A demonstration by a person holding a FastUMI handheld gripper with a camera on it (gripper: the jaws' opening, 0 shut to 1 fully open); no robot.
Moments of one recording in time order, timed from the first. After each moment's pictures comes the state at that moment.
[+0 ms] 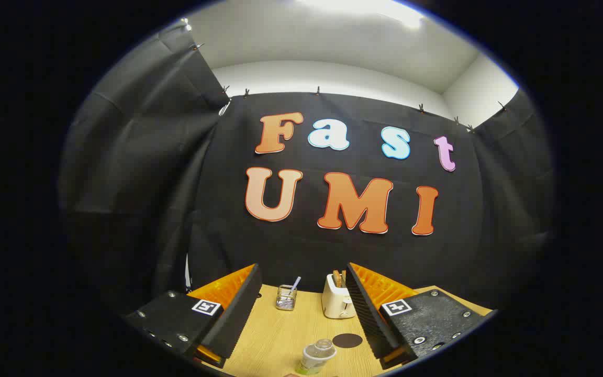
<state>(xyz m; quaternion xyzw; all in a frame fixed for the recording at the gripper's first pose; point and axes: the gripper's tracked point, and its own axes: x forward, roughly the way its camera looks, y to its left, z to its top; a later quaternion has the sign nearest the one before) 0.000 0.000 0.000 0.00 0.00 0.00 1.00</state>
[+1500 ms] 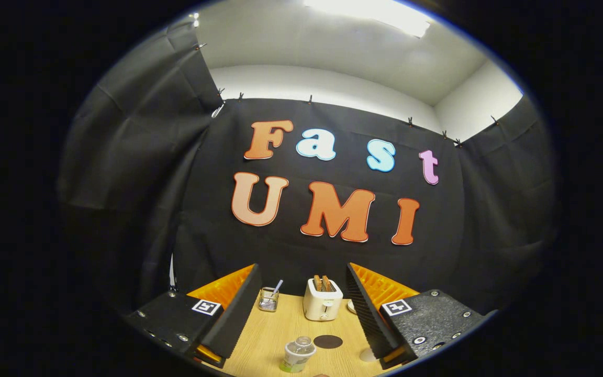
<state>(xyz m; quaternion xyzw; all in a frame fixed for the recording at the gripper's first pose) -0.027 -0.015 0.009 -0.02 -0.01 -0.04 1.00</state>
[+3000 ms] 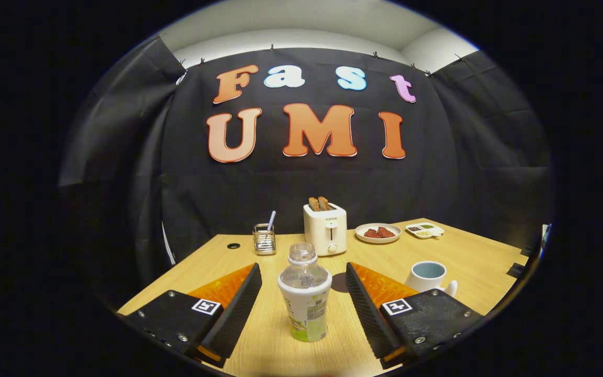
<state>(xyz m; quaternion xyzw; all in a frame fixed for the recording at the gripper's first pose) -0.017 -0.028 -0.224 0.07 0.14 -0.08 0.98</state>
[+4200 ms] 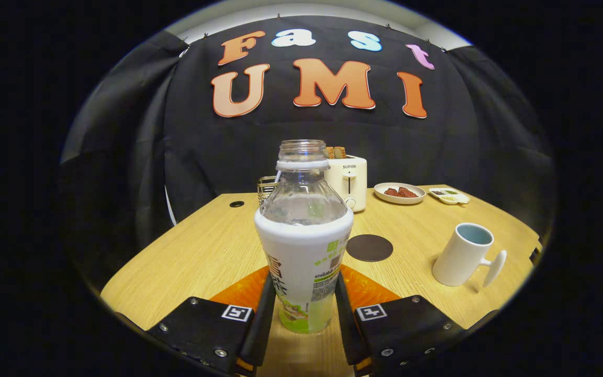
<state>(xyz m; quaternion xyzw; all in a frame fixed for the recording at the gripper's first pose) 0.008 -0.008 -0.305 0.11 0.23 -0.02 0.97</state>
